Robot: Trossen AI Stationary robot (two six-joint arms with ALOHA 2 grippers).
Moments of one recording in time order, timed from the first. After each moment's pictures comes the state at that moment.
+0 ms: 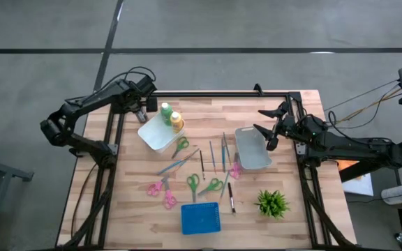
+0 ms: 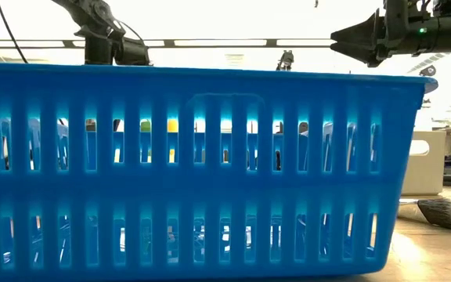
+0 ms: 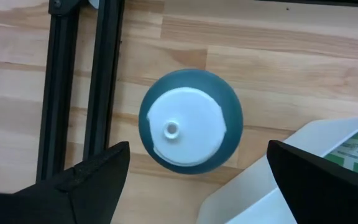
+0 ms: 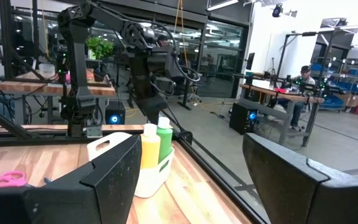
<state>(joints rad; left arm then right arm) 0.78 1.40 1.07 -1.12 -0.32 -0.88 -0.26 0.52 0.24 0.42 0.08 -0.11</state>
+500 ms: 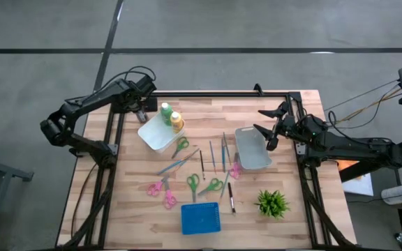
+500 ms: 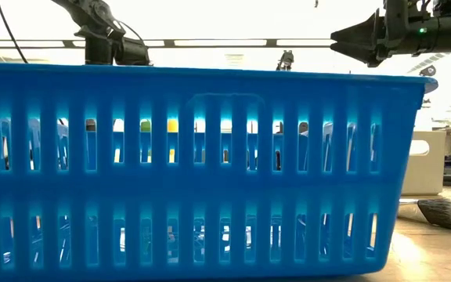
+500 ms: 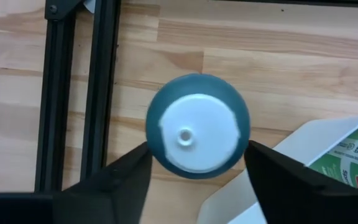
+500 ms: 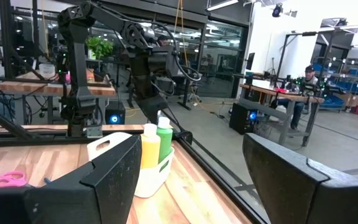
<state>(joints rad) 0.78 1.40 1.07 -1.10 -0.31 -0.86 -0.26 0.52 0.24 0.42 0.08 -0.11</state>
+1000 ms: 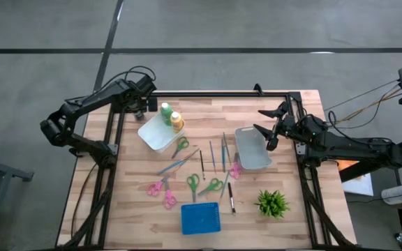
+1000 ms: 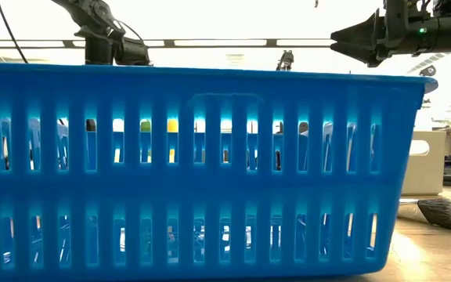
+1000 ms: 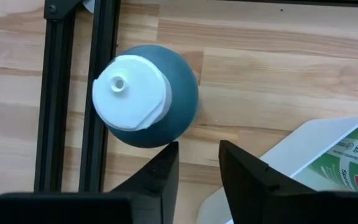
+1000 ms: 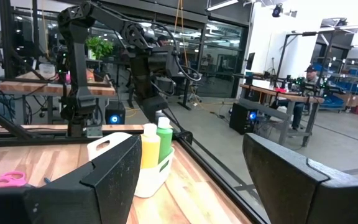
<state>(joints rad) 0.78 1.40 1.07 -1.10 -0.31 -0.86 -0.26 0.52 0.24 0.42 0.08 -0.11</state>
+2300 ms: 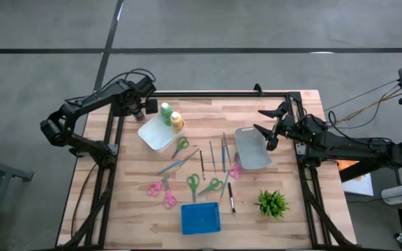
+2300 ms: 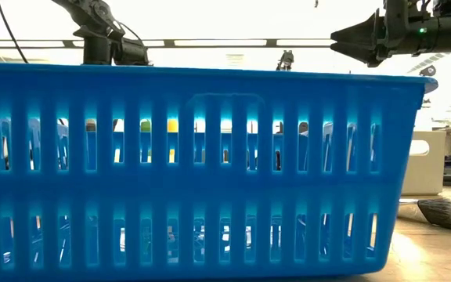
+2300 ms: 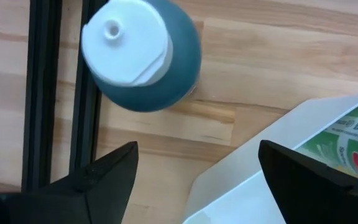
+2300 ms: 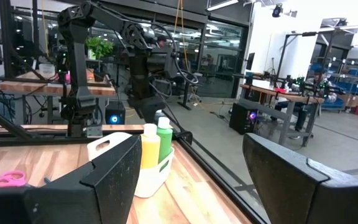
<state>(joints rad) 0.78 1.40 1.07 -1.15 -0.23 -0.92 -0.26 0.52 0.24 0.42 0.08 -0.11</state>
